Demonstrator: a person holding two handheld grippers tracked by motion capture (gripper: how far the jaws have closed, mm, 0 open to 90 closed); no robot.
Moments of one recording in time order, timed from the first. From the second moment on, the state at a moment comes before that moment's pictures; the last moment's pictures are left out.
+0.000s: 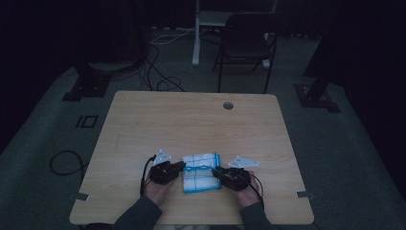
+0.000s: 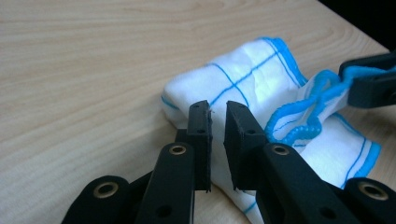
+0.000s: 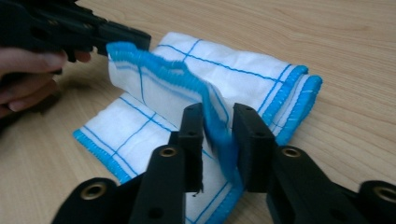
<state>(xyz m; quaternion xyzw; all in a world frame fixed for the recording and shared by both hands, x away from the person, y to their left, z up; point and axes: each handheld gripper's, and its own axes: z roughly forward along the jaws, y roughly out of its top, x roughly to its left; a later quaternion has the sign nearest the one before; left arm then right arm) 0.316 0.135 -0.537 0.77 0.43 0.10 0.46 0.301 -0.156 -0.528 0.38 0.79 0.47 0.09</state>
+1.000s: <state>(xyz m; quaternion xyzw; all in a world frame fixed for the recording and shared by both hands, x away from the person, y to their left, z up) 0.285 0.132 -0.545 0.80 0.41 0.11 0.43 0.299 -0.161 -0.529 0.38 0.80 0.46 0.07</state>
